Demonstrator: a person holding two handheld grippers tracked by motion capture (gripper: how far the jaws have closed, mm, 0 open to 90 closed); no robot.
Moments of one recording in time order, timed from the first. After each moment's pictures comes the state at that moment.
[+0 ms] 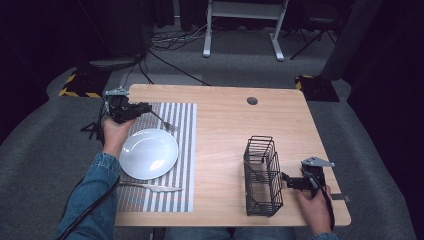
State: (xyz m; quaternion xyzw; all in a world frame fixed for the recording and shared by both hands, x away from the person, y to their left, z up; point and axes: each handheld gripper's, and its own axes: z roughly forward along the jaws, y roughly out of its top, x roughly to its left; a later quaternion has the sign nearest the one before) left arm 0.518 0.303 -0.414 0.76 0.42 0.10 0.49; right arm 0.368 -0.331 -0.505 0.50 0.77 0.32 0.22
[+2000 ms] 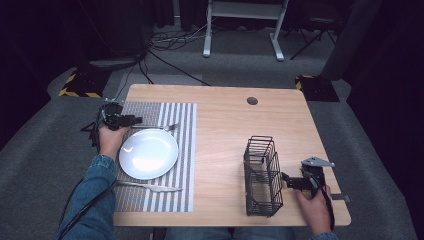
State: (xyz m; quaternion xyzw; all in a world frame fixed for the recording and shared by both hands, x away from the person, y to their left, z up) left arm 0.543 0.346 -0.483 0.74 0.53 0.07 0.40; right arm 0.368 -0.331 -0.505 0.50 0.77 0.32 0.22
